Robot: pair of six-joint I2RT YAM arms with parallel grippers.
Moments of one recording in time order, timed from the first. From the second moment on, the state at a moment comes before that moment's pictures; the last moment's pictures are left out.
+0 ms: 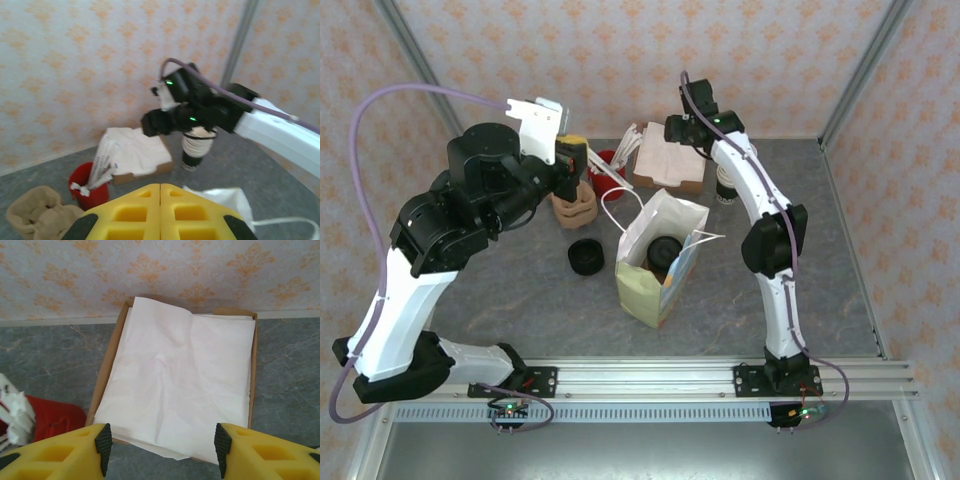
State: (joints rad) left arm -0.75 1.29 2.03 -1.01 -0.26 -0.17; right arm 0.38 2.27 2.39 -0.87 0.12 0.31
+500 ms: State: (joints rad) left arm -0.86 1.26 1.88 -1.04 -0.15 -0.16; right arm 0.39 2.42 2.46 -0.87 0.11 0.29
